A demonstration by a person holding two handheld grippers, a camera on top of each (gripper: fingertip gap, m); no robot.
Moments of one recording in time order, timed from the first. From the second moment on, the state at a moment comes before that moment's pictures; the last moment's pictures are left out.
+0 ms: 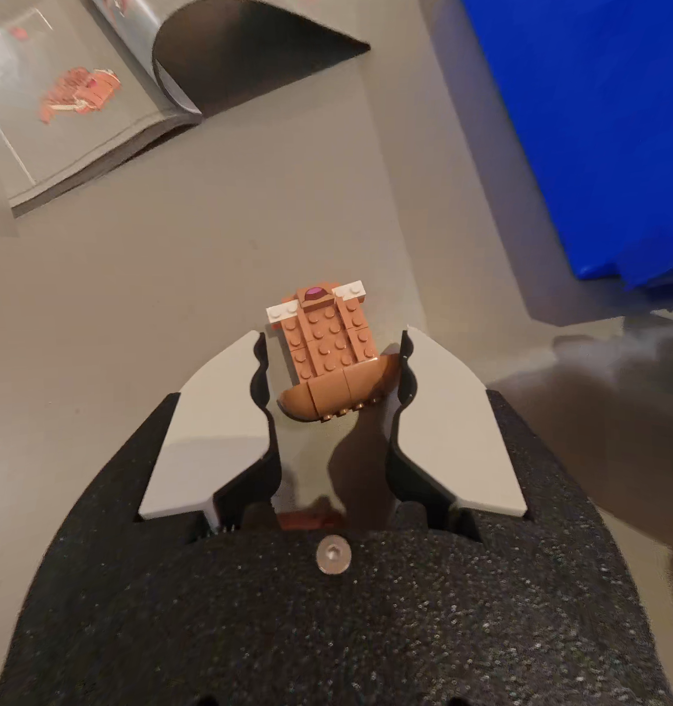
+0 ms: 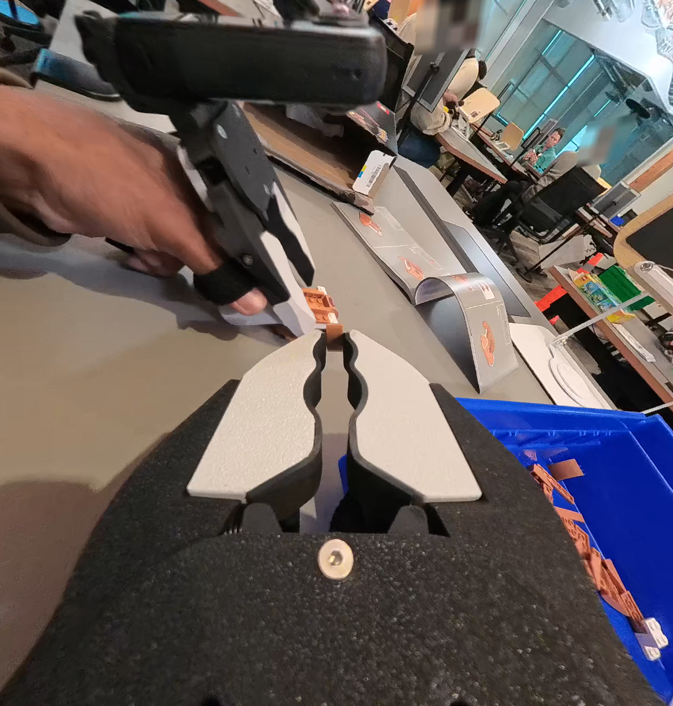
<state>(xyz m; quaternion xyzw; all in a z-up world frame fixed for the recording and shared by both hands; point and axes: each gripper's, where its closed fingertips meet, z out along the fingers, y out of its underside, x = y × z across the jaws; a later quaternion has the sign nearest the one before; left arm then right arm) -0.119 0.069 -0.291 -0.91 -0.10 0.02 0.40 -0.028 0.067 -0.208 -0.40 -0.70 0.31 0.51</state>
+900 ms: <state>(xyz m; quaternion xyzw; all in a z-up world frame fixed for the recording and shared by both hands) -0.022 0.025 -0.274 -0.80 0.38 -0.32 0.35 -0.005 0.024 -0.219 -0.38 -0.72 0.49 0.32</state>
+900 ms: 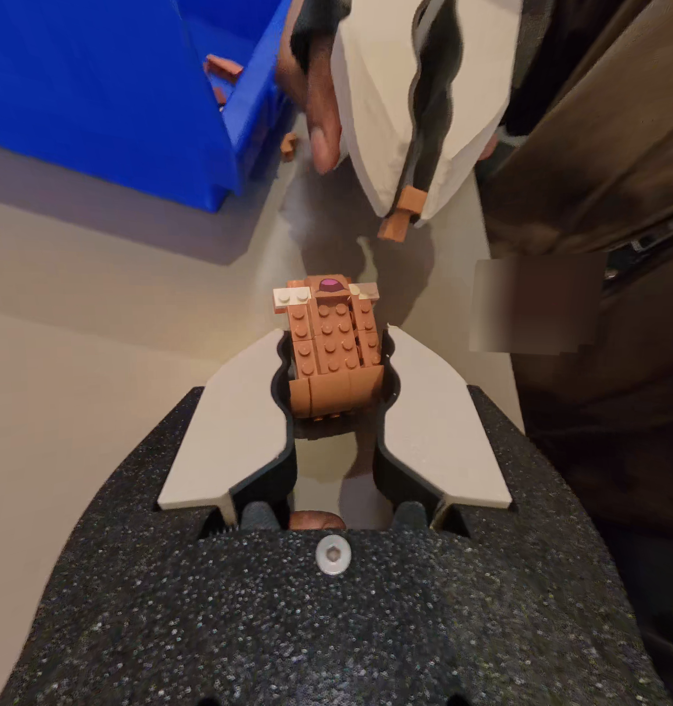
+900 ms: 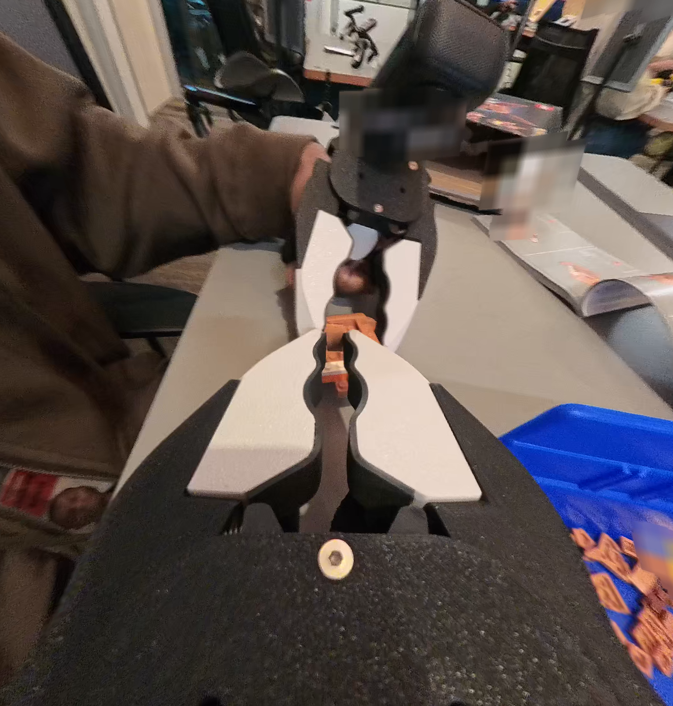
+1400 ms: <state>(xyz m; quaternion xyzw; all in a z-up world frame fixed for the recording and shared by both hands) -0.080 0.083 -0.248 -0.76 0.48 -0.32 0.30 -0.062 0.039 -0.184 -0.43 -0.68 0.52 0.30</state>
